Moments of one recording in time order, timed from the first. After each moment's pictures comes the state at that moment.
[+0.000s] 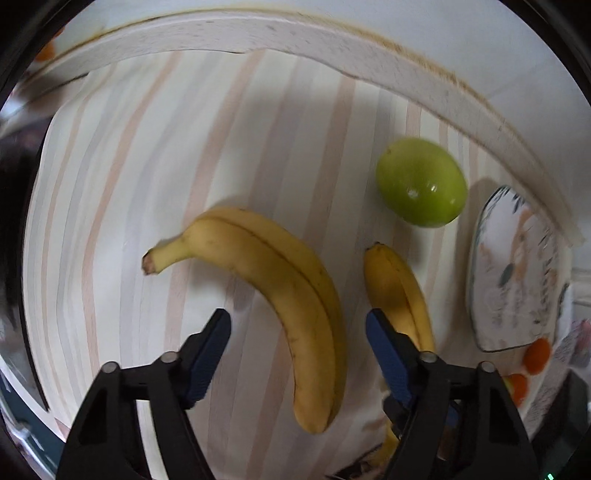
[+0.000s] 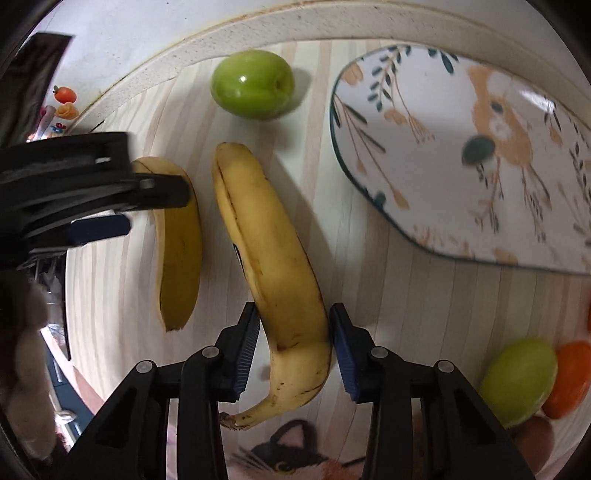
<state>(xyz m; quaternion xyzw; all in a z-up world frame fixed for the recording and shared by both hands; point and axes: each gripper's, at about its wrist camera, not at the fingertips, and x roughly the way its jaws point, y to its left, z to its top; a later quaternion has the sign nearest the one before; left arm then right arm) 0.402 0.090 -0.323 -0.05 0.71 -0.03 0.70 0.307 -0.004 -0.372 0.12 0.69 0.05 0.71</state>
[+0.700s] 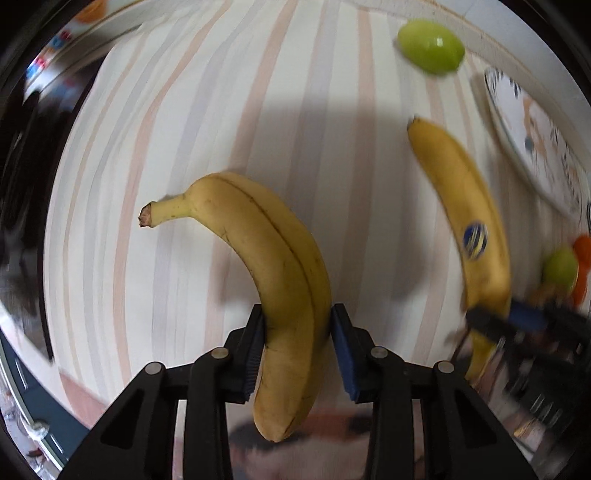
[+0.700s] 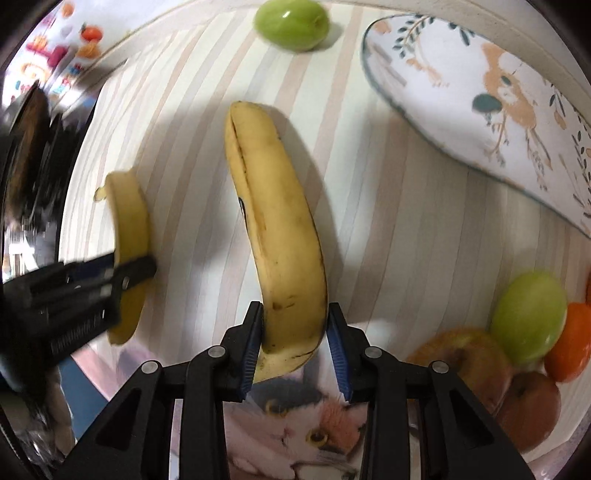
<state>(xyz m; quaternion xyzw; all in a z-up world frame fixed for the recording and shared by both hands) 0.247 0.134 -0.308 0.00 0.71 -0.02 0.70 0.260 0.024 -0.374 0.06 0.73 0.10 0.67</state>
